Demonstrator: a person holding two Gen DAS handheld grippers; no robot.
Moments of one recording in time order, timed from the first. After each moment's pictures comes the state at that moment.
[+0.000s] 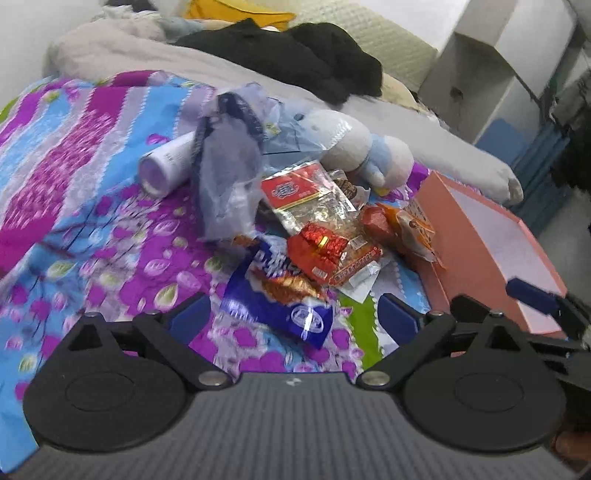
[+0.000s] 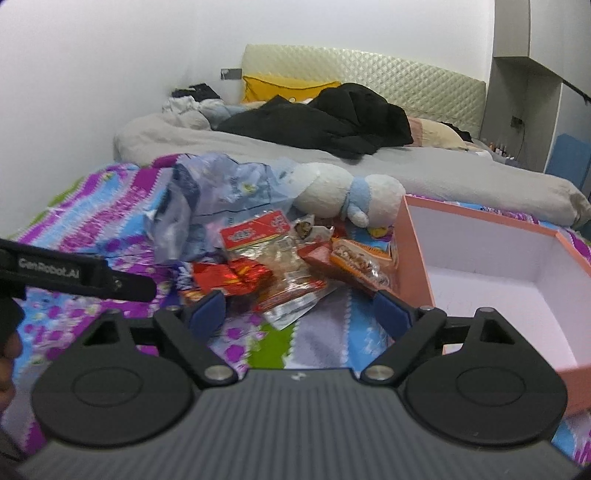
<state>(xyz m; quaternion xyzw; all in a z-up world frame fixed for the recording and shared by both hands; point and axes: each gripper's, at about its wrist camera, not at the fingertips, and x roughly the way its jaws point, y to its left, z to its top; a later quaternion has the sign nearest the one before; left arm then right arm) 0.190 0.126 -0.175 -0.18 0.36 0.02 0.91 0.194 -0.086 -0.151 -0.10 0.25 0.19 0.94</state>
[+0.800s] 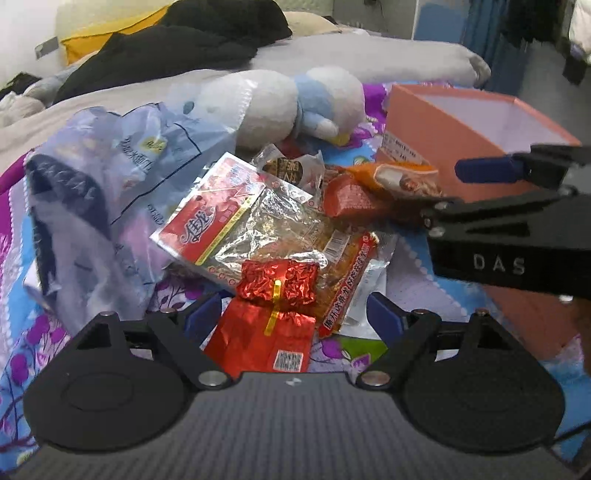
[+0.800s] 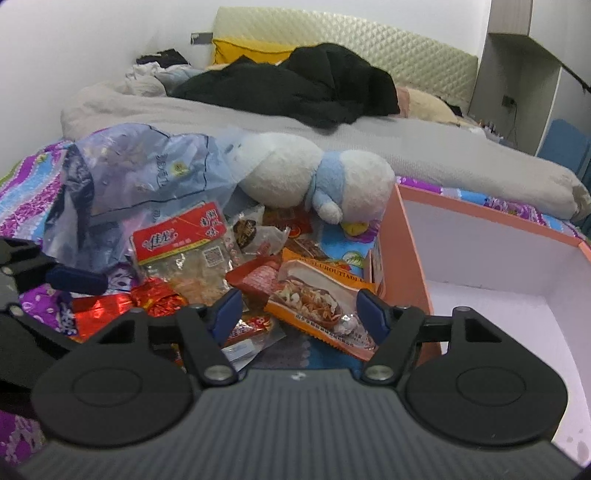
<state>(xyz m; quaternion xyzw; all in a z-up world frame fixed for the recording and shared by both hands) 0.330 0.067 -0.224 0.04 0.40 -0.08 0.91 0.318 -0.077 -0.186 -0.11 0.31 0.15 0.93</state>
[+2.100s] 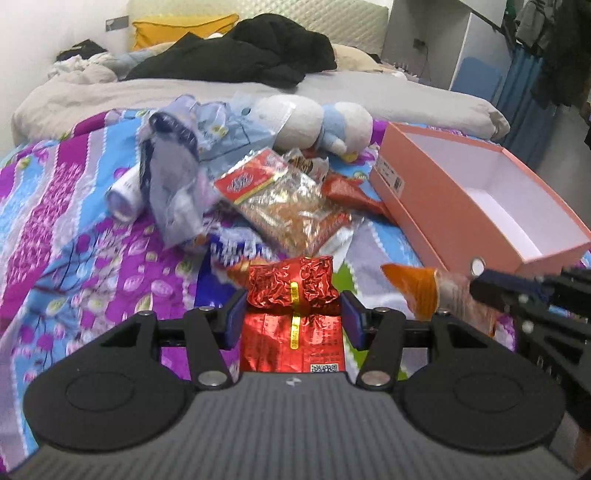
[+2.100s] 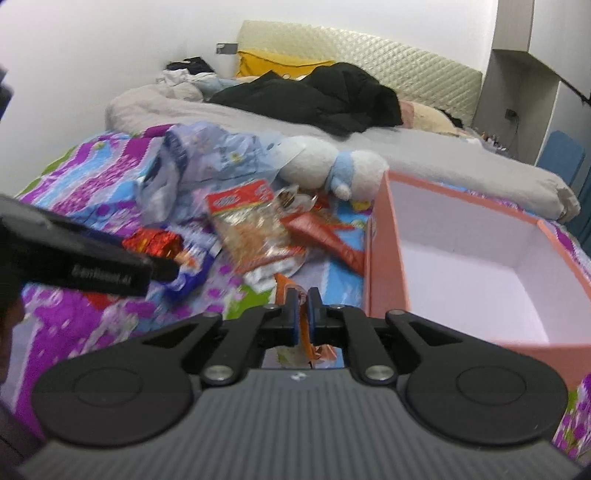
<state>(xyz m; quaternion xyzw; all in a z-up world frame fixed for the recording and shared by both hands) 0.173 0.067 -0.167 -0.06 0.38 -0.01 0.92 0.156 -0.109 -0.152 -0.12 0.29 0.18 0.93</state>
